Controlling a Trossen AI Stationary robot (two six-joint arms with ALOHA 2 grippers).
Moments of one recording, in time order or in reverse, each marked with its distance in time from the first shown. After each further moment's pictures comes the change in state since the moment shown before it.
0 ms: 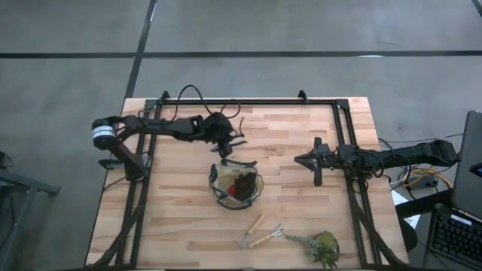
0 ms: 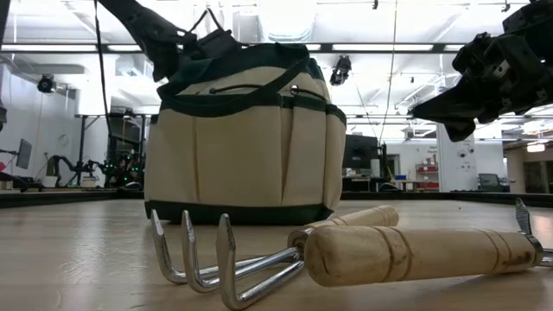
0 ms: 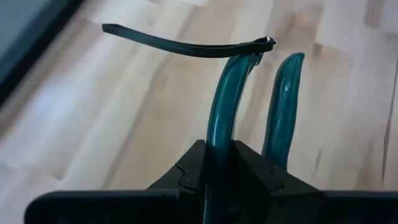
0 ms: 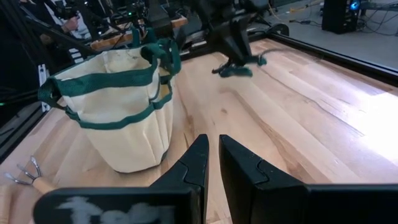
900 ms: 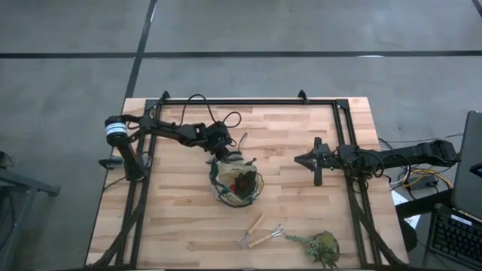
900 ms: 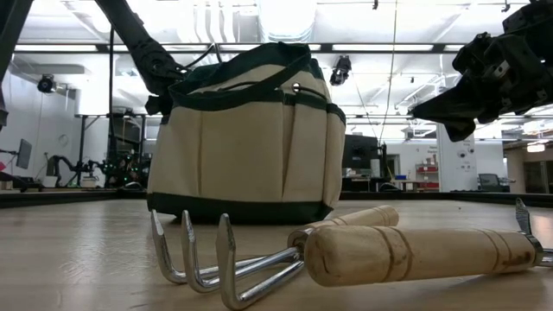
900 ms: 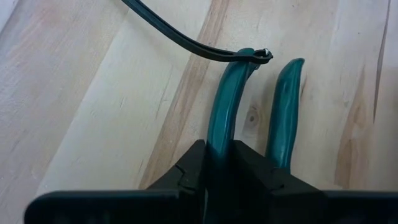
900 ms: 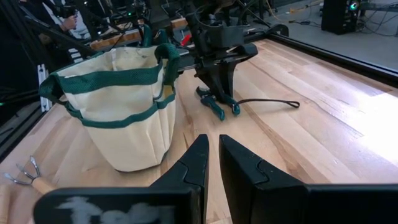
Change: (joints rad) left arm 0.002 0.149 -0.111 0.095 0.222 -0.048; right arm 0.000 0.000 0.000 0.001 0.001 -0.002
